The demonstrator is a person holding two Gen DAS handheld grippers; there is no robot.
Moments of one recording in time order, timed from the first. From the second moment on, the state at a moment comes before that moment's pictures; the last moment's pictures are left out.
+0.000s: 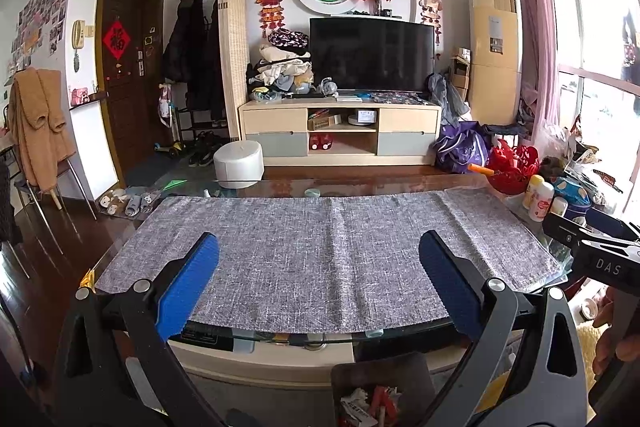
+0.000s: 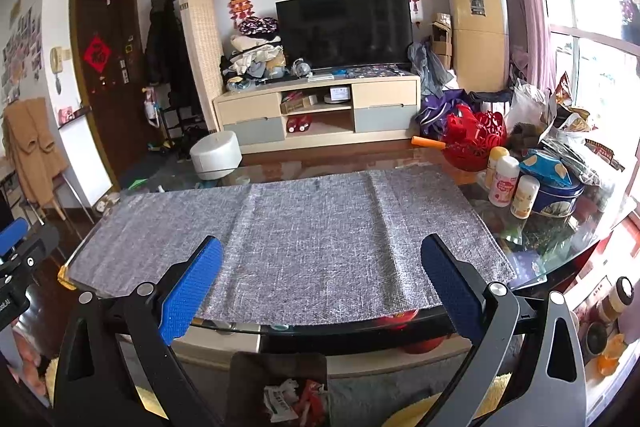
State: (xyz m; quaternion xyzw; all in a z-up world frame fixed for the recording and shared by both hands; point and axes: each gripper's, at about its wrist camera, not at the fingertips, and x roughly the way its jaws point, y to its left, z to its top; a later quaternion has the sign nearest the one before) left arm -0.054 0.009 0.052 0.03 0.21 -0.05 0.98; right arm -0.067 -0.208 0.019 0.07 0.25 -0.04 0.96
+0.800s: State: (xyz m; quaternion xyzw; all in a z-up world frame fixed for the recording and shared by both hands) left arm -0.055 0.004 0.046 0.01 0.21 -0.06 0.97; right arm -0.068 -0.197 0.020 0.08 0.26 -0.05 0.96
